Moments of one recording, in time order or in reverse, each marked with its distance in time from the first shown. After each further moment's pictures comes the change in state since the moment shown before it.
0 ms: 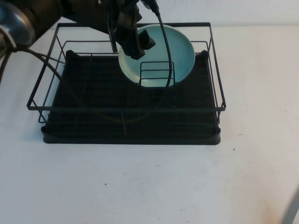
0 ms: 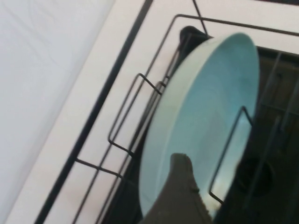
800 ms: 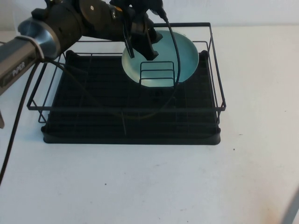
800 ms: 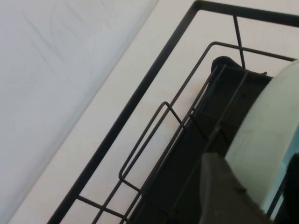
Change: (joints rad) right arm 0.000 0.000 0.000 0.000 0.000 0.000; left arm 0.000 0.128 0.000 -0.172 -0.225 0.078
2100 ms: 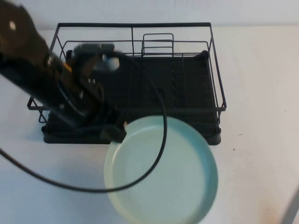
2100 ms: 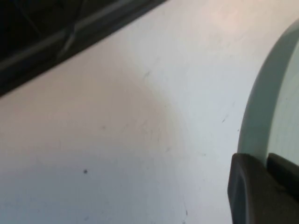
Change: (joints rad) right arm 0.000 0.000 0.000 0.000 0.000 0.000; left arm 0.020 -0.524 0.522 0.034 0.673 -0.774
